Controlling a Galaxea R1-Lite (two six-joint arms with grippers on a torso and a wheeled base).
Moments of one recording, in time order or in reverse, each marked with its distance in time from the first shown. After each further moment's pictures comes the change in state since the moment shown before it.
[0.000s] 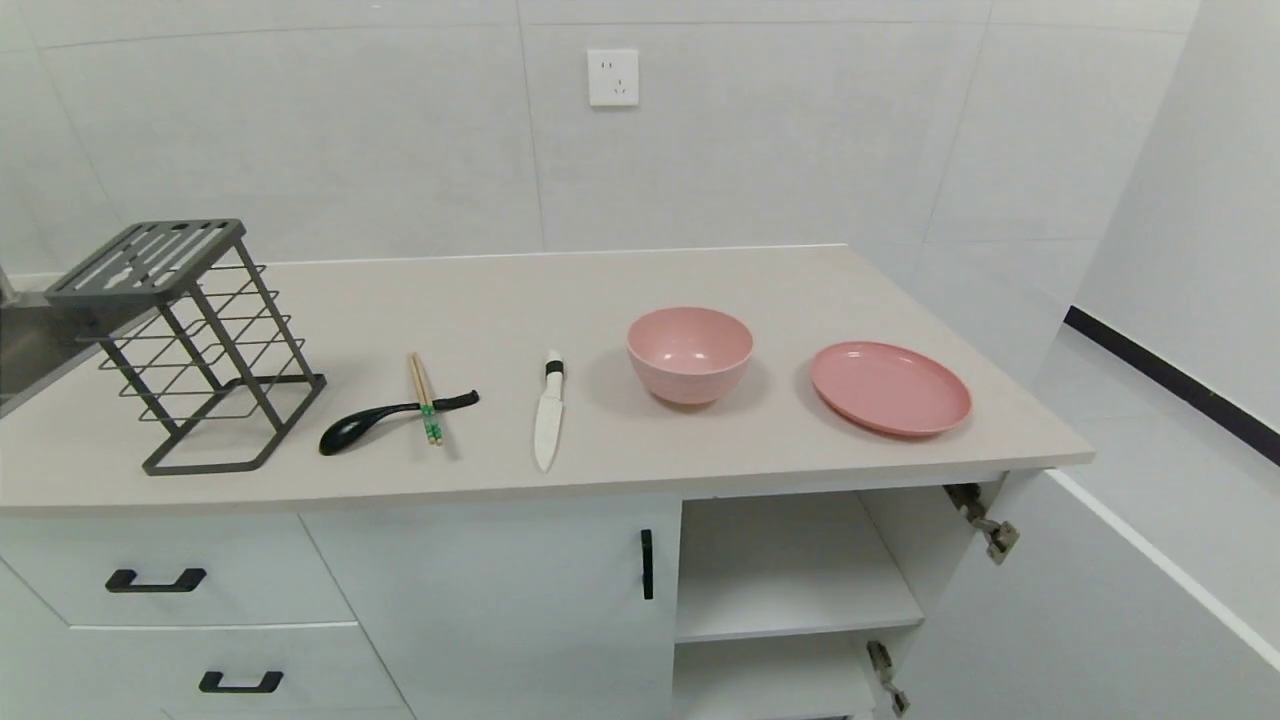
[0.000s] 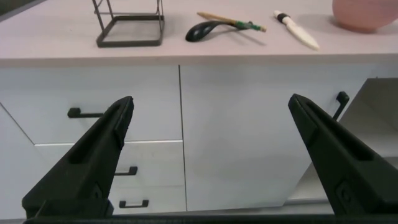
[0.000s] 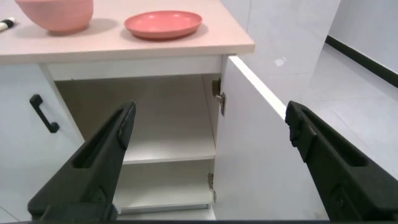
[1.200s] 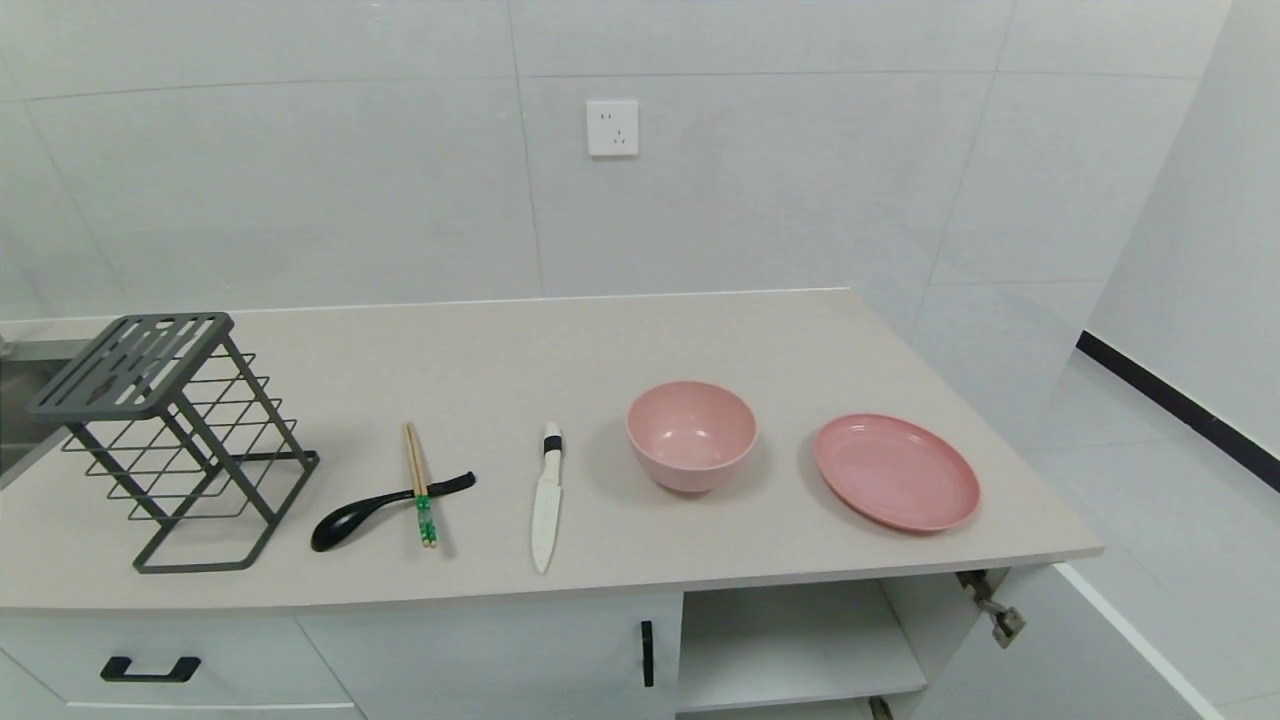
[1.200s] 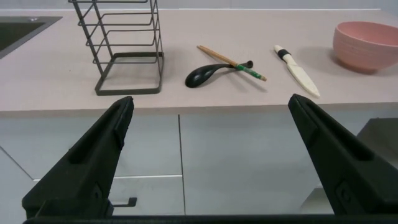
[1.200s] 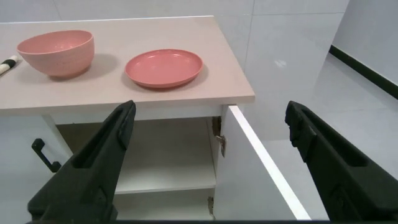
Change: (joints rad) left arm 0.000 0.000 0.000 0.001 0.002 0.000; right arm 0.000 0.000 0.000 0.000 0.000 0.000
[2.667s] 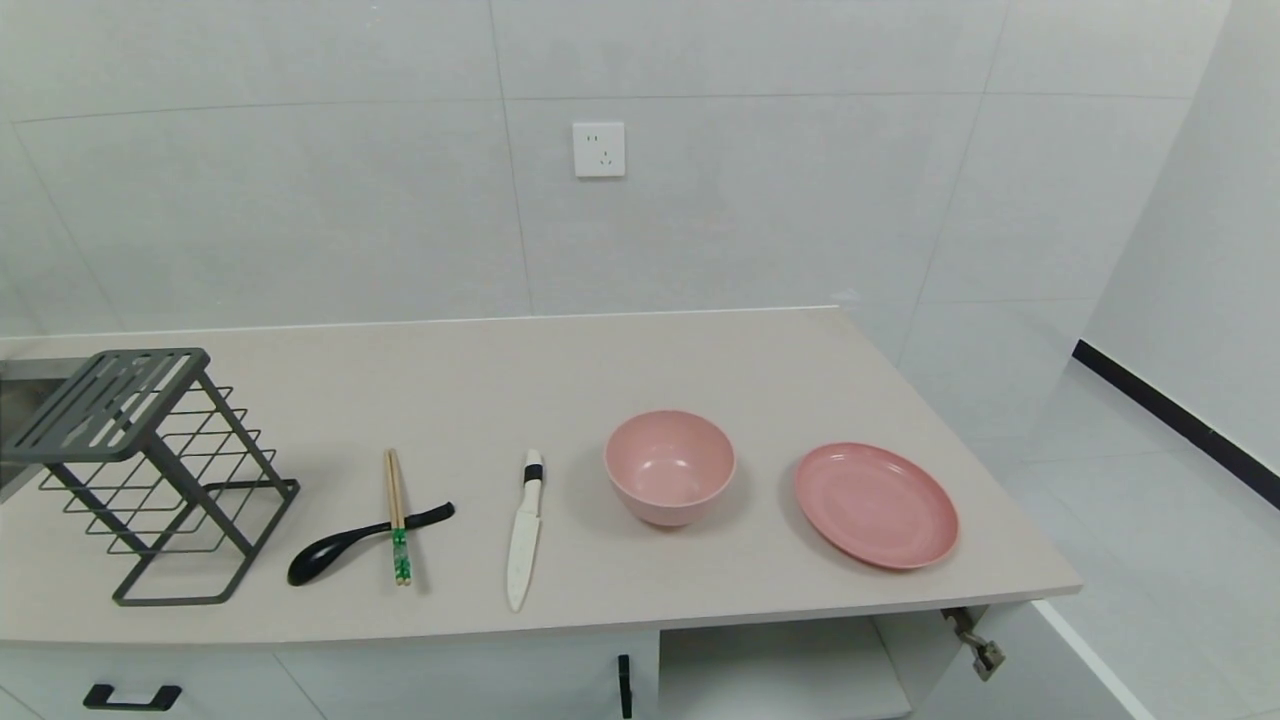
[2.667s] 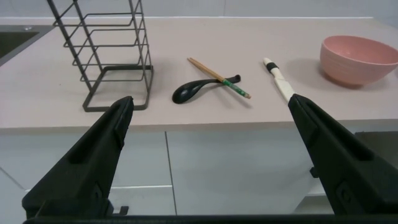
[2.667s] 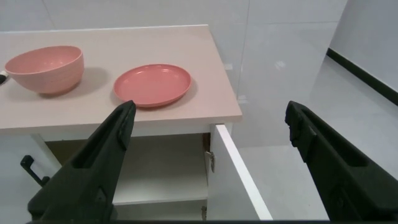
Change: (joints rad) left arm -0.001 0.000 0.000 -0.001 0.000 -0.002; right arm 0.000 0.000 0.000 0.000 0.000 0.000
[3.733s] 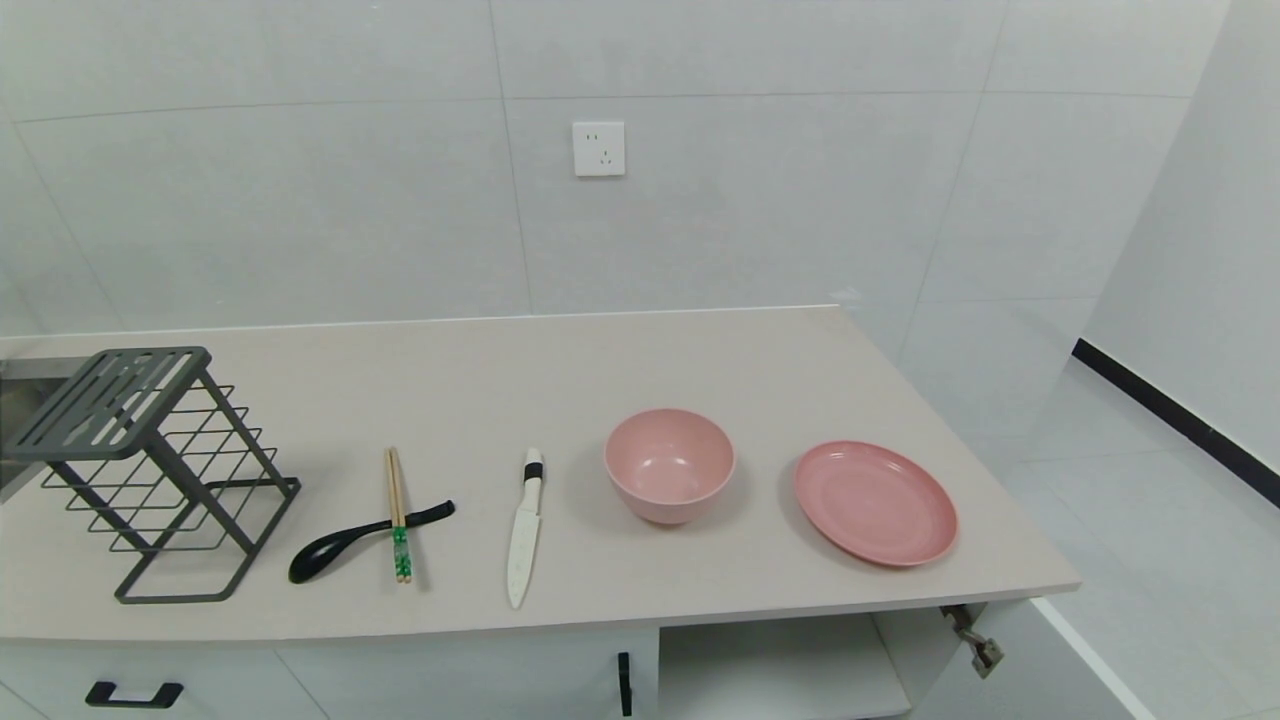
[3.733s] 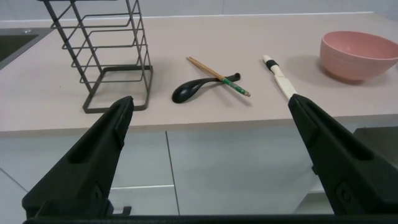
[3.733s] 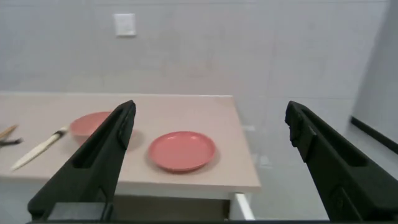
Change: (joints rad) left arm 0.001 0.000 0.000 0.003 -0.010 0.019; right arm 0.000 0.032 -0.116 -0.171 0.181 0.029
